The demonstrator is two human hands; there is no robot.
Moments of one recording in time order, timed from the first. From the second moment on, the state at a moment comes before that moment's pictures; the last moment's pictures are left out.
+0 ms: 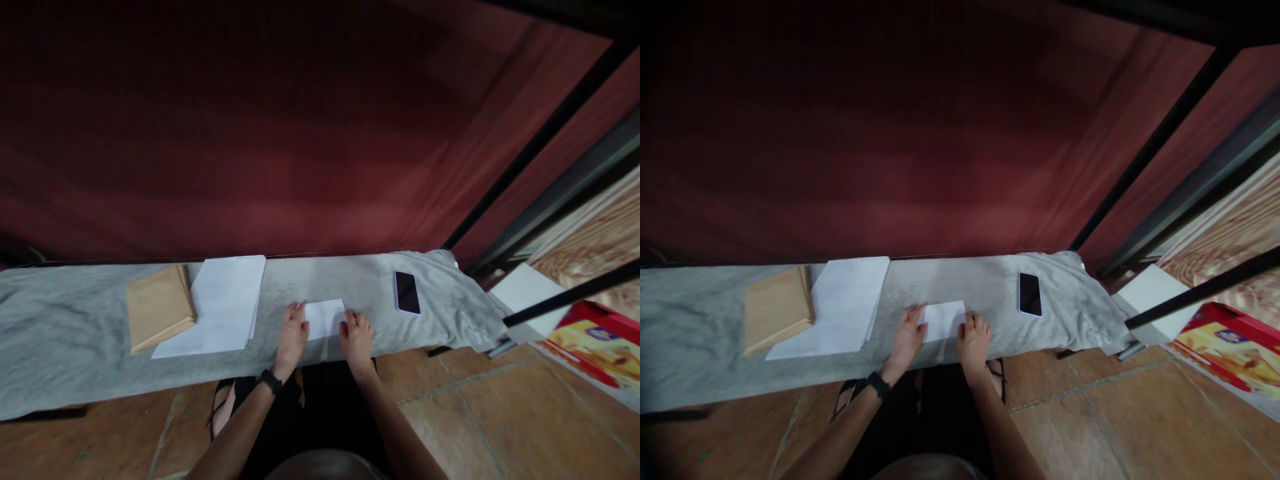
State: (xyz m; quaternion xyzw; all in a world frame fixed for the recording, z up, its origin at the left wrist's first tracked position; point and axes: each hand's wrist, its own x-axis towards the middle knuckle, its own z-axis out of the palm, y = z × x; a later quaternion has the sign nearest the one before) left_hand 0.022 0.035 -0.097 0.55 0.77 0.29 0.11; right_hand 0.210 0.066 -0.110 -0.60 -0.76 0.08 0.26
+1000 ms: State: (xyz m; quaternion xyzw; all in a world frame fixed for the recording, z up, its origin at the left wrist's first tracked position) left_hand 0.009 -0.007 -0.114 0.66 0.73 0.15 -0.01; right_hand 0.190 0.082 -0.127 -0.49 -0.84 0.01 0.24
